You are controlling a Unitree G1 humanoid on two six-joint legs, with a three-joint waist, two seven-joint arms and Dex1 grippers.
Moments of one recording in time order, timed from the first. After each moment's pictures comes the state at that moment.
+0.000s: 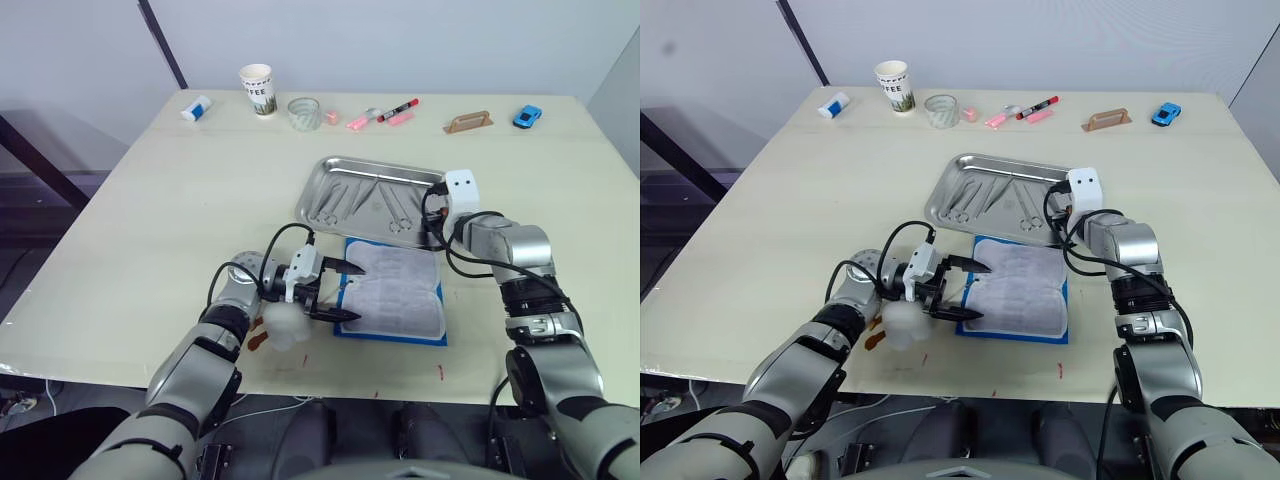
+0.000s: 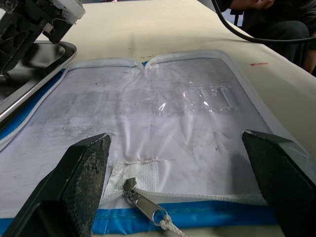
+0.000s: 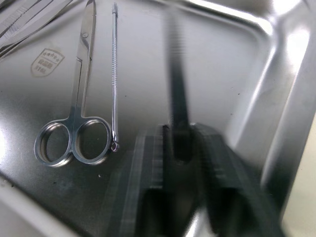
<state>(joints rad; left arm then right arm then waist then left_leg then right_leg) -0.72 0.38 -0.40 1.04 -0.43 -0.56 -1.58 -0.79 -0.24 -0.03 0.33 0.21 0.91 0.21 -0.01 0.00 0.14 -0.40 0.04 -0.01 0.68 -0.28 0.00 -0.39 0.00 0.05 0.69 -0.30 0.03</state>
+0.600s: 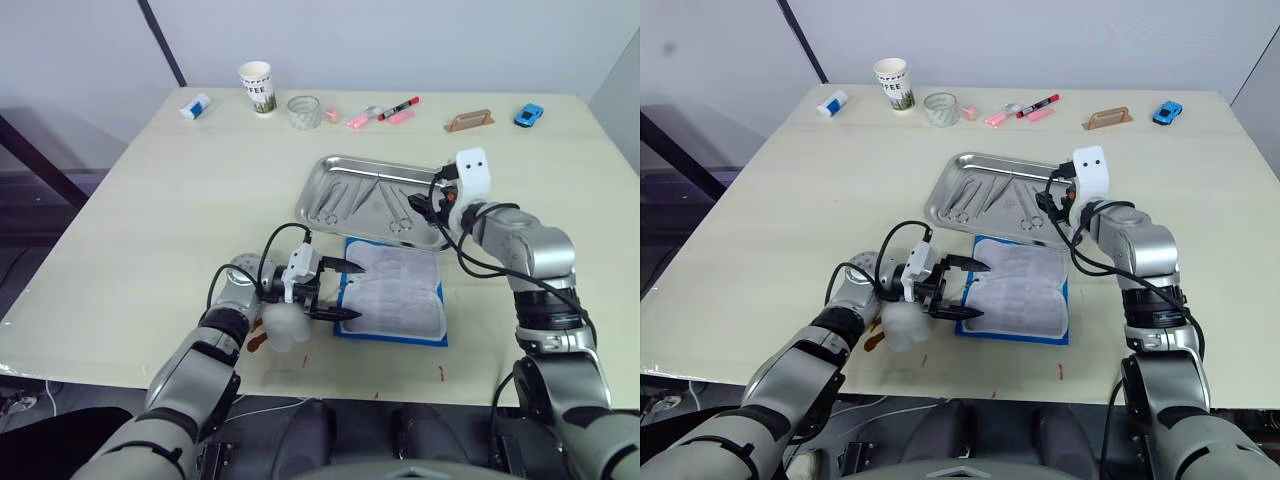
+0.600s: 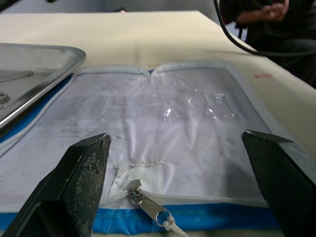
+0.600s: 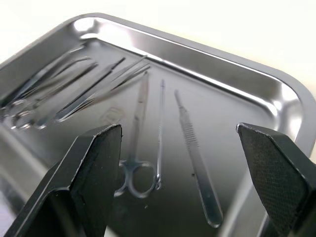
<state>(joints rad) -0.70 0.39 -0.36 0.98 -0.47 -0.49 -1.58 -0.69 -0.28 -0.05 0.03 0.27 0.89 0.32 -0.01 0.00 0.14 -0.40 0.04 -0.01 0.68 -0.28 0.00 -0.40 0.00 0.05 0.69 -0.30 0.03</state>
